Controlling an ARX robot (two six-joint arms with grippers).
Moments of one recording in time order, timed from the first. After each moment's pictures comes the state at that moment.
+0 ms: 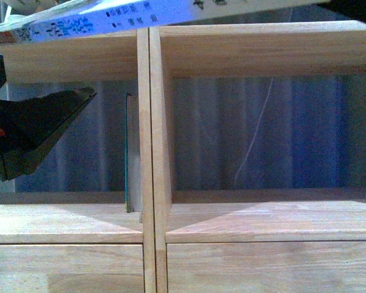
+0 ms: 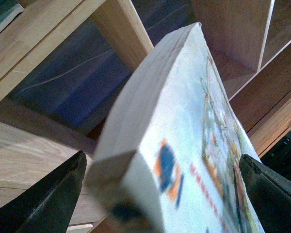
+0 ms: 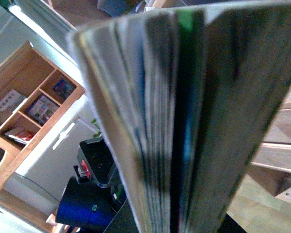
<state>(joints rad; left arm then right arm) -0.36 1.17 0.64 0.97 0.32 -0.96 0.49 0.91 0.79 0.35 -0.35 0.91</state>
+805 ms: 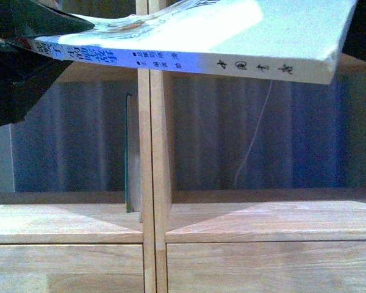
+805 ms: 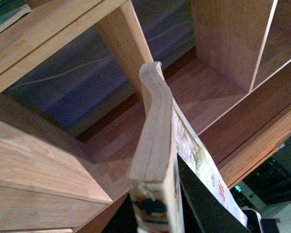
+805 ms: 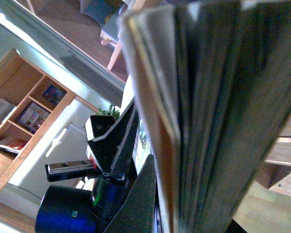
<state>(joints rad) -0.36 1.14 0.65 0.94 0.28 -1.06 0.48 0.92 0.79 0.31 -0.34 0.93</state>
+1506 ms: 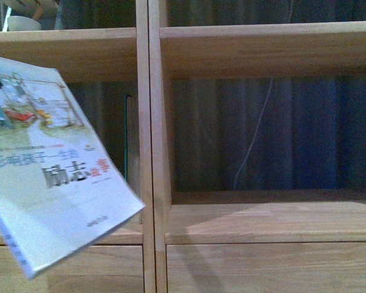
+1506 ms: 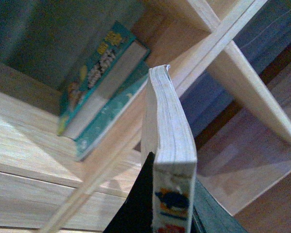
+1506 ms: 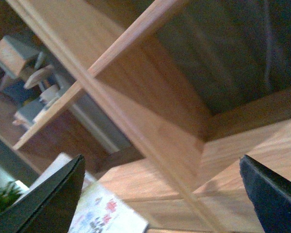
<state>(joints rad) -0.05 1.06 0.75 0.50 0.33 -0.67 0.09 0.95 0.81 0.39 -0.19 0.65</state>
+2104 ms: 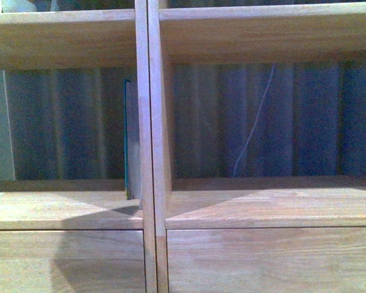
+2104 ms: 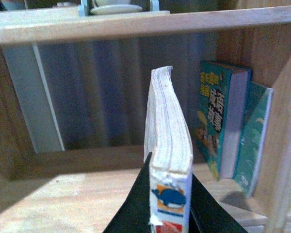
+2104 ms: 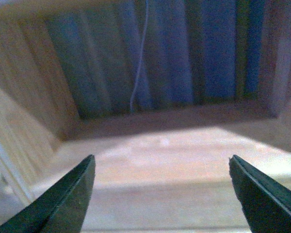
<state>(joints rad) 0.20 1.12 0.92 0.41 0.35 0.06 -0.16 0.87 0.69 0.30 -0.15 0.18</state>
